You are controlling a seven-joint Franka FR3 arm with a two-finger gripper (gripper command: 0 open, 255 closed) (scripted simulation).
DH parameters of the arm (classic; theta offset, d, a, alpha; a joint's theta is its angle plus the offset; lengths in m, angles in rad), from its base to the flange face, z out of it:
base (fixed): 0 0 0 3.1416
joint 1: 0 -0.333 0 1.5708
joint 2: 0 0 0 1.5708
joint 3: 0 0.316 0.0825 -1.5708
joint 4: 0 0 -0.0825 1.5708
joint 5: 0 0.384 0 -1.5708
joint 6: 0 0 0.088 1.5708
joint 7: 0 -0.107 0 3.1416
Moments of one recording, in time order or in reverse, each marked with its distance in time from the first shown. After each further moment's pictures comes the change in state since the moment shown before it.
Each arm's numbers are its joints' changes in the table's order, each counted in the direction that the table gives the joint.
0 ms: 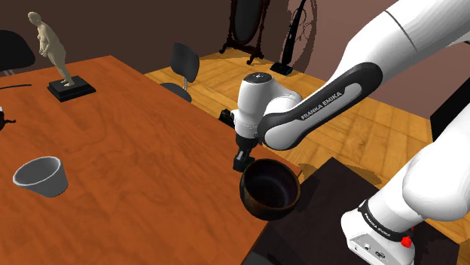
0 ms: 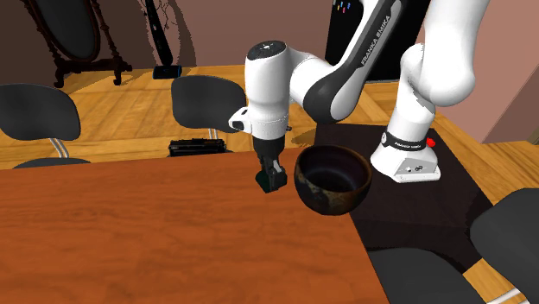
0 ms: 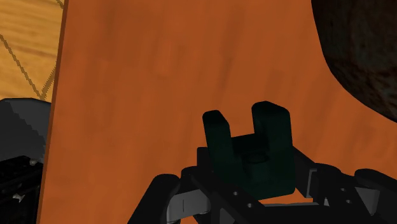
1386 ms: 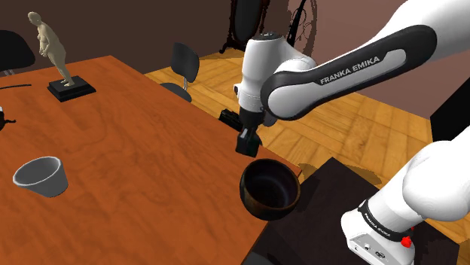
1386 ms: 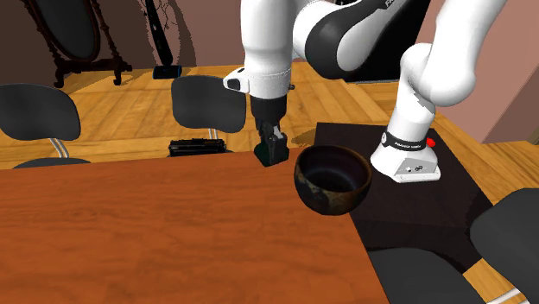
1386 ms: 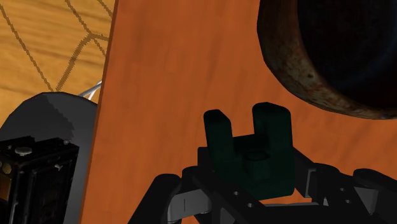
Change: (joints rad) arm -0.004 -0.206 -0.002 -0.074 0.140 0.257 0.104
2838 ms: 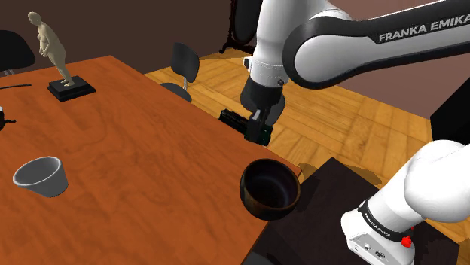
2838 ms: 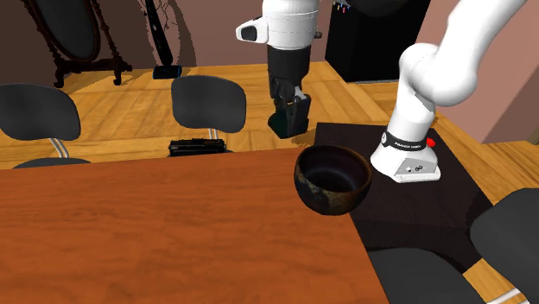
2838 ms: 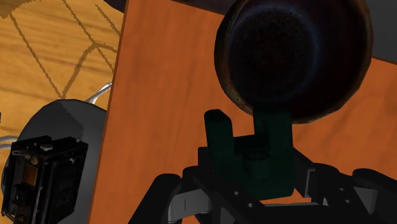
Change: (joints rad) arm -0.040 -0.213 -0.016 -0.062 0.090 0.259 0.021
